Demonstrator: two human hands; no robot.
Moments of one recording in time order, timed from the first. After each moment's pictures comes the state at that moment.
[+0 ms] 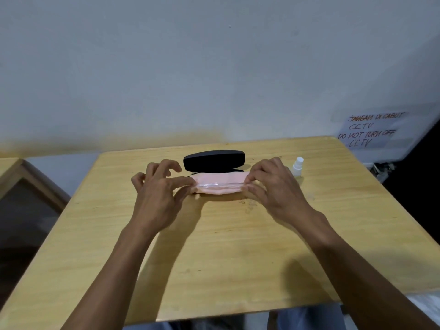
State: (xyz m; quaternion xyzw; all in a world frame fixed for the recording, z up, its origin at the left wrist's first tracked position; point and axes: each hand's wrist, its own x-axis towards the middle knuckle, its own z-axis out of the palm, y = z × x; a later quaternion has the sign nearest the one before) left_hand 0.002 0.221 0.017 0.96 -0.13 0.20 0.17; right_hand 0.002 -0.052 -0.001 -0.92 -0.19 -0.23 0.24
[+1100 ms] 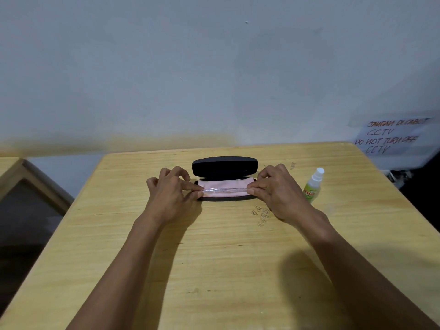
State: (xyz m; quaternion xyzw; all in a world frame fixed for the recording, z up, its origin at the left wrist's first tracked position) left_hand 0.057 0.230 -0.006 0.97 -0.10 0.08 0.20; right_hand 0.049 -0.044 -0.021 -0.94 -0.14 -0.11 0.29
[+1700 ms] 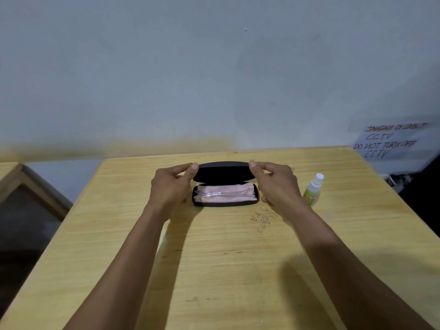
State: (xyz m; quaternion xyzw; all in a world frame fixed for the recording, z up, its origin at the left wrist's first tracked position) left_hand 0.072 0.214 0.016 0.81 0.12 0.02 0.58; right_hand 0.057 -0.020 0.013 -0.82 0.14 -0.06 0.56
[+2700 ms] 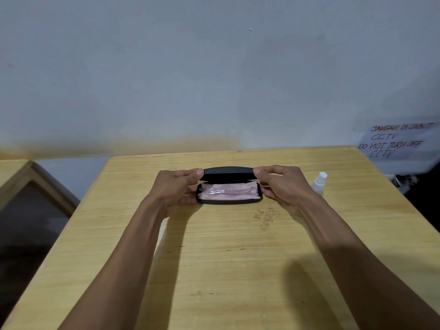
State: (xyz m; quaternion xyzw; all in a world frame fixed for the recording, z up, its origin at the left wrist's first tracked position) left_hand 0.074 0.224 0.013 0.70 0.14 -0.10 0.69; right_hand 0.060 -0.034 0.009 -0.72 0.15 0.02 0.68
